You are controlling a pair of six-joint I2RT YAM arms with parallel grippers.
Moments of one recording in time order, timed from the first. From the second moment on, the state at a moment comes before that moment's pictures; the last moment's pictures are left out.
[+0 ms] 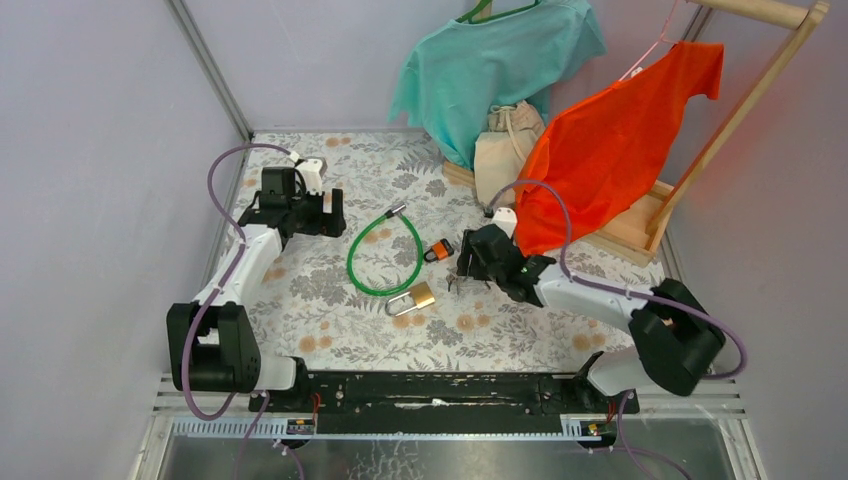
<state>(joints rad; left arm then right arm) 0.00 1.36 0.98 -0.40 0.26 0.07 0.79 1.38 0.71 -0.08 0.32 0.71</state>
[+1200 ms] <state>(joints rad) 0.00 1.39 1.06 -0.48 0.45 0.11 0.56 1.87 1.17 -0.47 0.38 0.75</state>
